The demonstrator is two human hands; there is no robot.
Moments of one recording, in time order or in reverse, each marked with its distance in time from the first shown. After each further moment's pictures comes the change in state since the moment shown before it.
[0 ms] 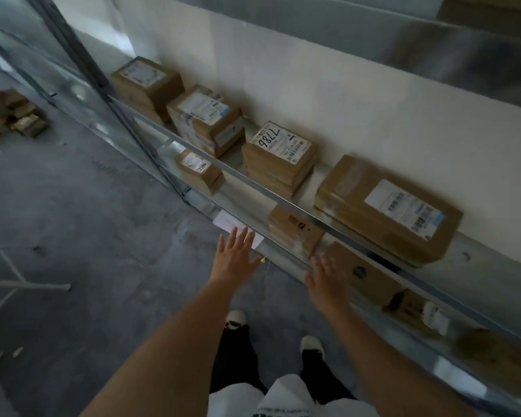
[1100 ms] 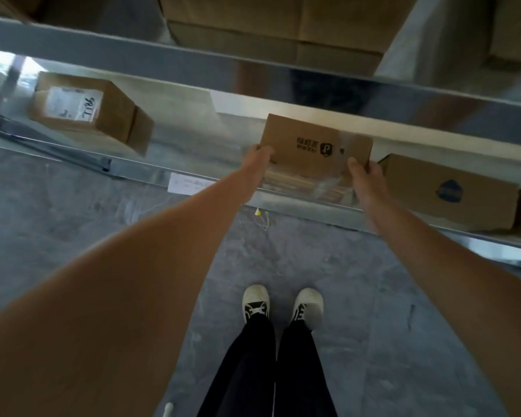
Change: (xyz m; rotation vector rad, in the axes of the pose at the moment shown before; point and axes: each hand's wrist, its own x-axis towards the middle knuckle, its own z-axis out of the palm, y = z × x) left_hand 0.304 -0.022 0.145 -1.044 -0.409 -0.258; right_hand 0.243 0.028 0.130 1.133 0.342 0.716
